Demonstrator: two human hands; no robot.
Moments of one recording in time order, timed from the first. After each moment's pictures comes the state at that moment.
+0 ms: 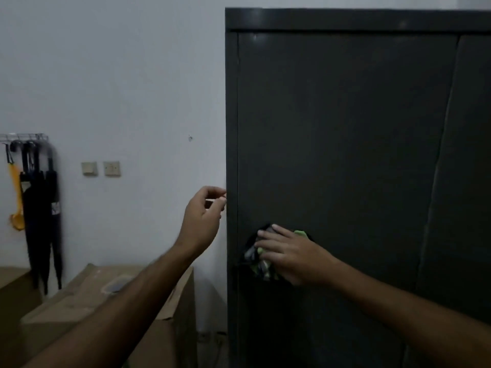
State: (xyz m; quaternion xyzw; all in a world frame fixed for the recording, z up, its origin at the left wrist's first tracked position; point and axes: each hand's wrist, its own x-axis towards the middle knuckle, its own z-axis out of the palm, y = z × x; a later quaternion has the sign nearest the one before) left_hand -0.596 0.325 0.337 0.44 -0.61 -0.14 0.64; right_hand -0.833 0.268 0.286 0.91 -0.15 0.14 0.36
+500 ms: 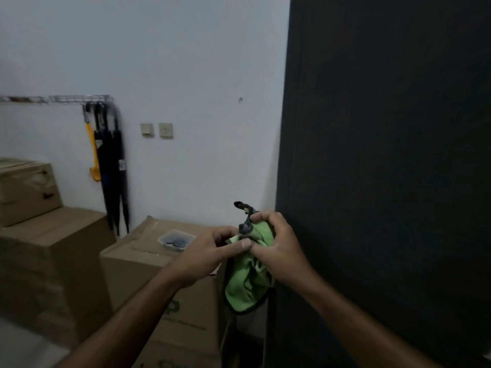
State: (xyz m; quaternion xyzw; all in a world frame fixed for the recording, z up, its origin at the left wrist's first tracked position) left_hand -0.523 0.370 0.241 0.46 -0.62 -0.39 0.50; right_hand -0.695 0.310 0.241 0.74 -0.27 0.48 -0.38
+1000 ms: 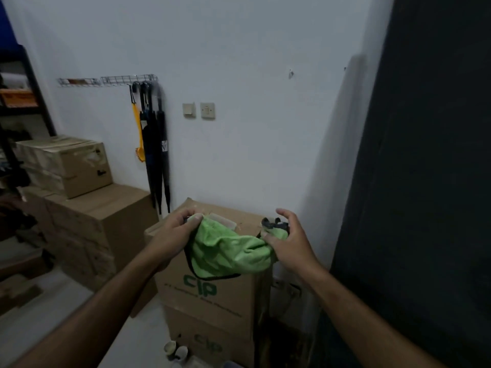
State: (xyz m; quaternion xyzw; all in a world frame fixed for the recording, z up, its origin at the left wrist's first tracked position) left_hand -0.365 0.366 0.198 0.63 -0.46 -0.23 0.58; right_hand -0.587 0.251 0.181 0.67 -0.36 0.41 -0.50
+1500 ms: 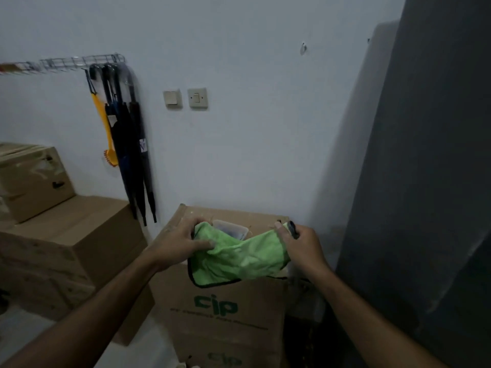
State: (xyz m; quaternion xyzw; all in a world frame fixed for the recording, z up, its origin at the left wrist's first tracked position) left_hand -0.179 0.290 0.175 0.65 -0.57 -0.34 0.37; right_hand -0.439 0.186 0.124 0.65 -0.49 0.45 -0.36
